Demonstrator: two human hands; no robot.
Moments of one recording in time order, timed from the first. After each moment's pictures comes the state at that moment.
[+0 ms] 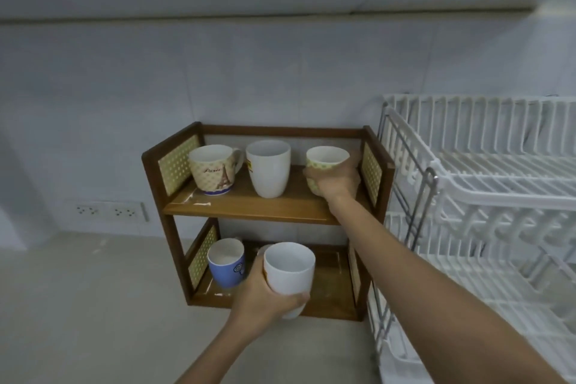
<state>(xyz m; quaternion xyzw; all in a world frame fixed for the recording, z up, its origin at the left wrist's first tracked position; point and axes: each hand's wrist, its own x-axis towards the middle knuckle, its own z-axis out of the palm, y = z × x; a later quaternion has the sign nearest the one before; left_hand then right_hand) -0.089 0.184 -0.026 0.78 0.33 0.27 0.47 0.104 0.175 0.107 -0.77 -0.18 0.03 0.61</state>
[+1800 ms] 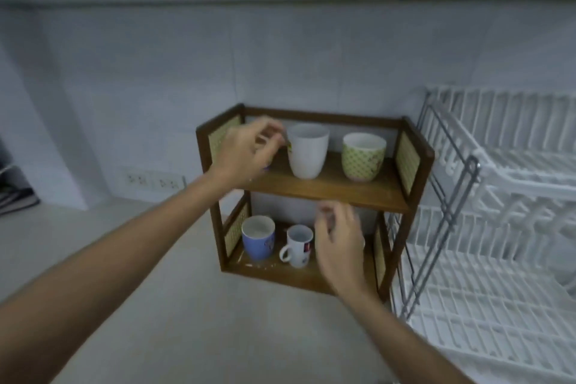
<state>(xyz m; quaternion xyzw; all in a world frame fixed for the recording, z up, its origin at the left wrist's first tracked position) -0.119 0.276 0.149 0.86 0.12 0.47 0.14 -0.026 0.105 0.040 -0.71 -0.42 -0.08 0.56</state>
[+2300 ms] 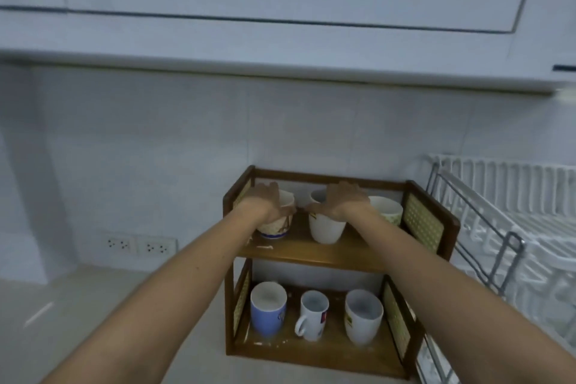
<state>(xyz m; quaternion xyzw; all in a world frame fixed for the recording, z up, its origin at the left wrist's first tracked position) -0.080 0.368 0.165 0.93 0.35 0.08 0.06 0.036 0.241 0.188 -0.90 -0.43 -0.02 0.04</state>
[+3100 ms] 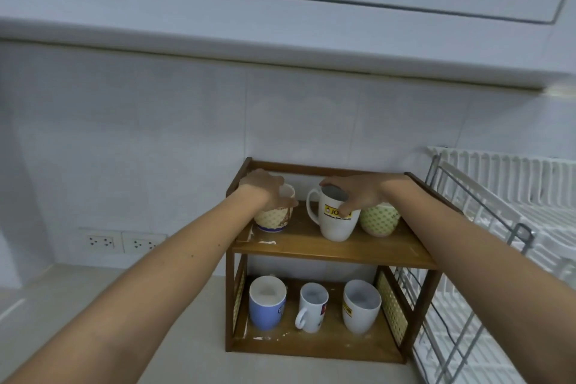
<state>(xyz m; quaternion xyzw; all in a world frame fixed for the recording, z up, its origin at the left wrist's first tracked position) -0.081 0.387 0.178 0.96 0.29 0.02 0.00 0.061 0.224 0.214 -0.84 -0.52 0.12 -0.04</state>
